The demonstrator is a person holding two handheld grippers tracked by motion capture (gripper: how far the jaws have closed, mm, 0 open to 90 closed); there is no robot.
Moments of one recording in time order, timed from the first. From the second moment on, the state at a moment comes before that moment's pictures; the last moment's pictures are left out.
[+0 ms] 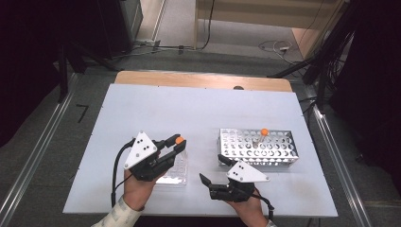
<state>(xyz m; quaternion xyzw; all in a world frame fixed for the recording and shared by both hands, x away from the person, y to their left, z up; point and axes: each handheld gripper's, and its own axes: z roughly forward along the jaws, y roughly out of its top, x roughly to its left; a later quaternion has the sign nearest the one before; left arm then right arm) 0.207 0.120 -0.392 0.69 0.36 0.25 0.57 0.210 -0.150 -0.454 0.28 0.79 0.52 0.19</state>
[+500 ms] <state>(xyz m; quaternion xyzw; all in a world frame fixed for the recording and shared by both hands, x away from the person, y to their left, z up) 0.212 0.151 -0.403 0.68 0.40 0.28 0.54 0.210 -0.152 -0.455 0.29 0.79 0.51 0.19</state>
